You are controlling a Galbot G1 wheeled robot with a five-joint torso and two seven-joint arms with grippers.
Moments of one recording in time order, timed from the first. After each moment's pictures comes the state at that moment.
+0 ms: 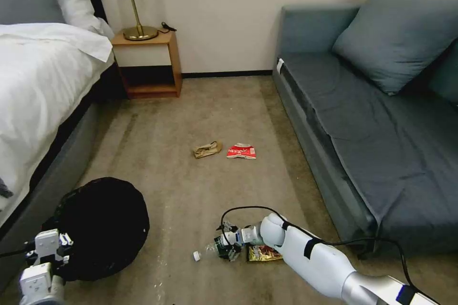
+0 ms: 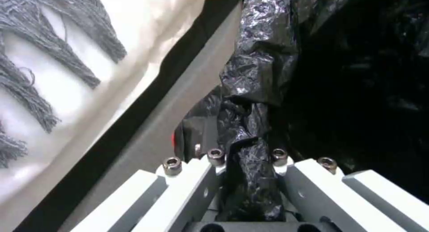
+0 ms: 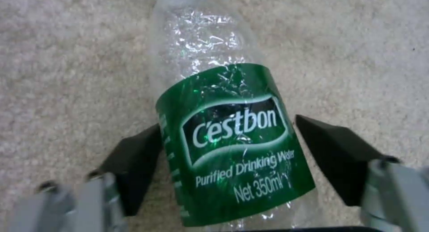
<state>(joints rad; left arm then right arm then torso) 1.85 -1.29 -0.90 -2.07 -0.24 0.15 -0.32 -0.67 1.30 -0.44 0.94 -0.39 0.19 -0.65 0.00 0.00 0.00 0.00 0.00</state>
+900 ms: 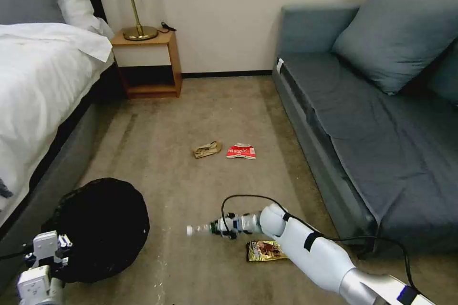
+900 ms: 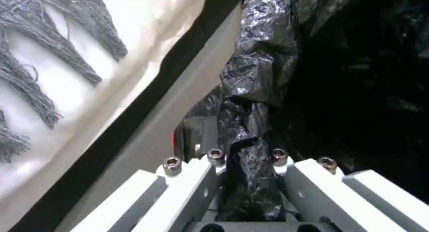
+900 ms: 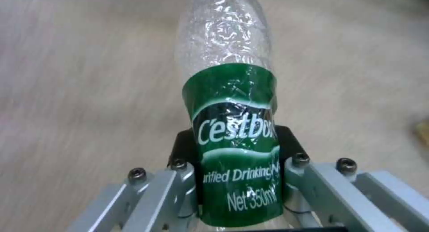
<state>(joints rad) 1.86 -1.30 -0.90 -2.08 -0.24 0.14 -0.32 -0.68 1.32 -0.30 1.06 -0.29 0.20 -0.64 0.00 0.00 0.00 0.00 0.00</state>
